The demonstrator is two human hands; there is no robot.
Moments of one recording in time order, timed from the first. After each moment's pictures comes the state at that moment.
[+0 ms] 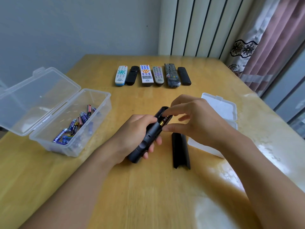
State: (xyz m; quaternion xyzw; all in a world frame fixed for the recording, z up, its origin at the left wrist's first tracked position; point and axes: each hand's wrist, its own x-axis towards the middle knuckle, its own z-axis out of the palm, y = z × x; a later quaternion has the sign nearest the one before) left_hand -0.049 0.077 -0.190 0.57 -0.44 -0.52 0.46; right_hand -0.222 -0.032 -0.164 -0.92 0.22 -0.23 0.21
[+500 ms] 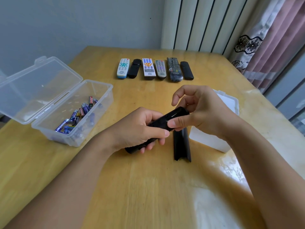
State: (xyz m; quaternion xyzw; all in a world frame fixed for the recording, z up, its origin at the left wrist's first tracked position) left_hand -0.041 0.083 -0.187 0.52 -0.58 -0.50 0.38; right_hand -0.225 -0.031 -0.154 -0.78 0.24 -0.23 0.53
